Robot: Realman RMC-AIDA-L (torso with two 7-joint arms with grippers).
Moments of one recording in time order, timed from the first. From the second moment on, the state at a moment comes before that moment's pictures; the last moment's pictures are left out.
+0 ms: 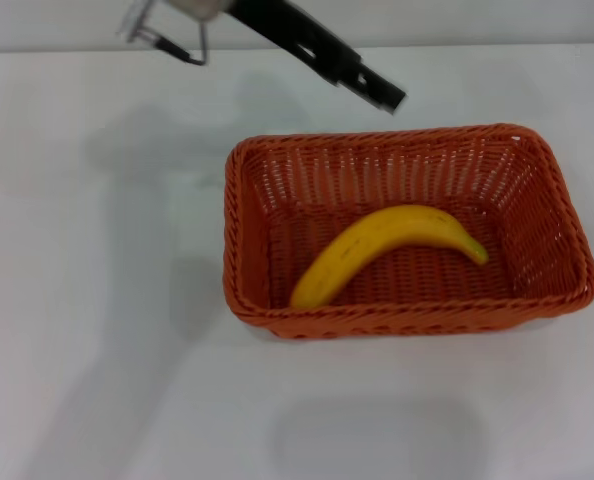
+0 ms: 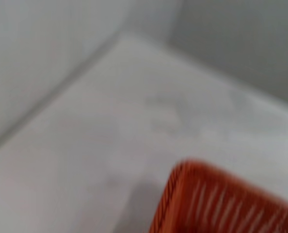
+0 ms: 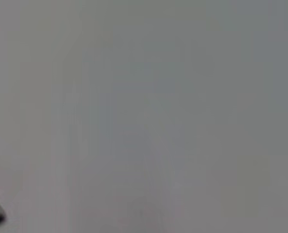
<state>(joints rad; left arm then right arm) -1.51 -2.08 2.85 -0.63 0.22 1.56 -1.80 0.35 1.96 -0.44 -0.78 -1.41 -1.59 1.47</state>
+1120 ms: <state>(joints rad) -0.31 -2.08 2.84 -0.36 -1.29 1.64 -0.81 0.38 2.01 -0.44 -0.29 -1.04 -1.45 0.78</state>
